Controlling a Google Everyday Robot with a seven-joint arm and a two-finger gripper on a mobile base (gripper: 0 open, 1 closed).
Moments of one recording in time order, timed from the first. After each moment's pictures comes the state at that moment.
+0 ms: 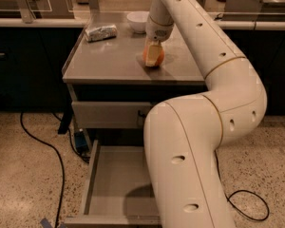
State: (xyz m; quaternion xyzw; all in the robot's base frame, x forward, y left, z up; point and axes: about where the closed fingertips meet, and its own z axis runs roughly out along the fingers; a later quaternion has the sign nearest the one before) arm 0.792 -0.053 0.852 -0.71 0.69 -0.02 0.17
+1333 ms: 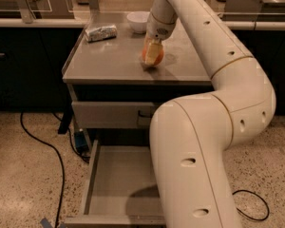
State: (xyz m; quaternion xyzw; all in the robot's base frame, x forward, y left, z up) arm 0.786 -0.045 0.864 -0.71 0.67 -0.01 0.20
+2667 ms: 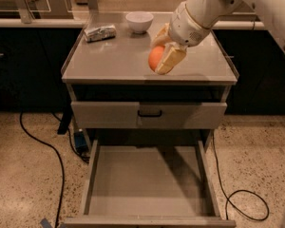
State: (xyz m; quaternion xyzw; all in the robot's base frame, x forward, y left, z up) arm 0.636 -0.060 0.931 -0.75 0.59 0.07 0.29
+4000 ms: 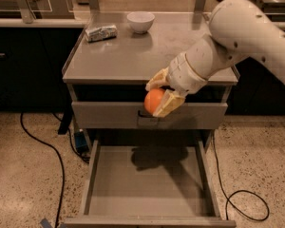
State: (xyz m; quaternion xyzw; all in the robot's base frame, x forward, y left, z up) arm 0.559 -0.049 0.846 -0.77 0.56 0.13 0.29
